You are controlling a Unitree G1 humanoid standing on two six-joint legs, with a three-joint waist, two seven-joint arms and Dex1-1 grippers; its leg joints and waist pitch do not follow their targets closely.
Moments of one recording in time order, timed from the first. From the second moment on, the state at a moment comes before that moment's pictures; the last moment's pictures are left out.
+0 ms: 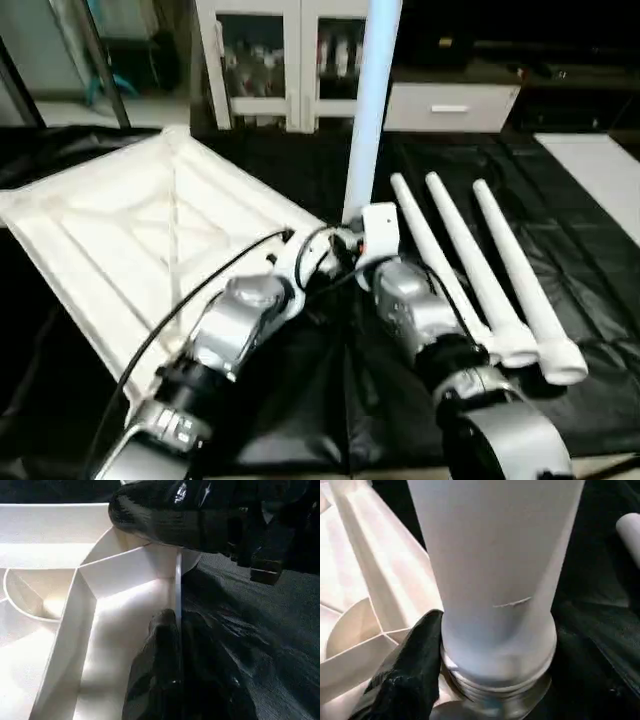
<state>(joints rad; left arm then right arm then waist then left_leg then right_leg) -0.52 0.13 -0.28 0.32 0.02 0.63 -0.43 -0.73 0.11 -0.02 0.94 0.11 0.12 0.04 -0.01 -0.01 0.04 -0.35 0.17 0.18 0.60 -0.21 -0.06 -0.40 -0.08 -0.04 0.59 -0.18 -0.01</state>
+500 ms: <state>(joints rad) -0.43 0.23 -0.30 0.14 0.02 0.66 -0.50 -0.63 0.04 0.03 0.77 0.12 0.16 0.29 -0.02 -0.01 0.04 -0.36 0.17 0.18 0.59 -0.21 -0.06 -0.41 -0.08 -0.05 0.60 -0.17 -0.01</state>
